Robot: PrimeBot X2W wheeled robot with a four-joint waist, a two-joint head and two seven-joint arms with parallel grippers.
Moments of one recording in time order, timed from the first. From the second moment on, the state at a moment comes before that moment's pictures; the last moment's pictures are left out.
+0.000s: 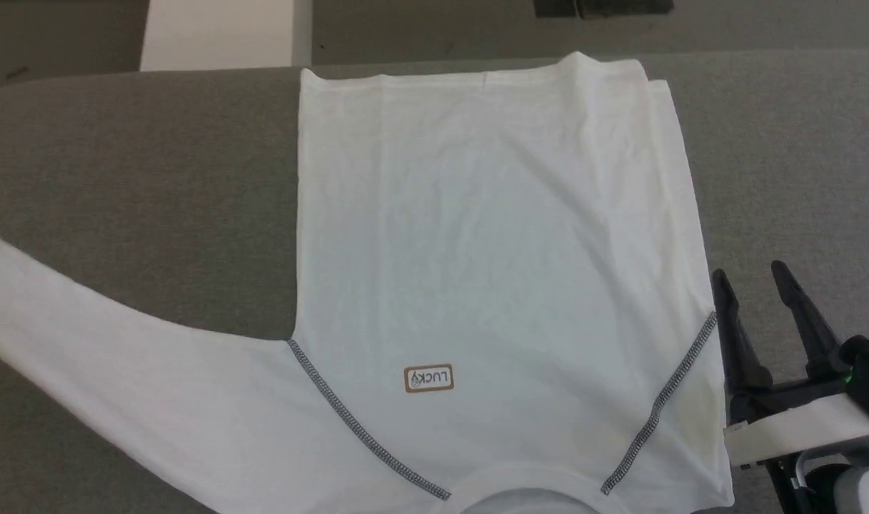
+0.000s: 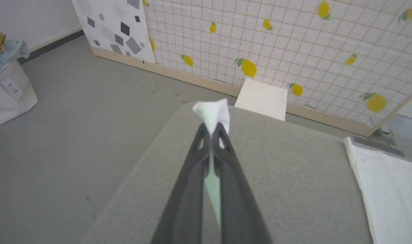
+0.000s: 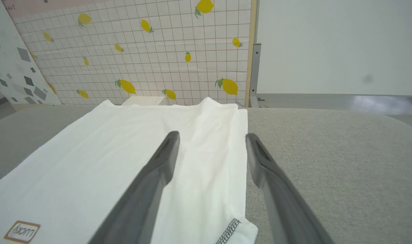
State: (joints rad) left arm -0.15 0.65 0.26 -0.17 -0.68 0.24 0.35; right arm 0.00 -0.18 -0.01 -0.10 0.25 0.13 -0.12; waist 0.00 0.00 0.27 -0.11
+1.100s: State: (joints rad) left arm -0.47 0.12 -0.72 0.03 -0.65 -0.02 0.38; right arm 0.04 -0.15 -0.04 -0.15 0.24 0.13 -0.08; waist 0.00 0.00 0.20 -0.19
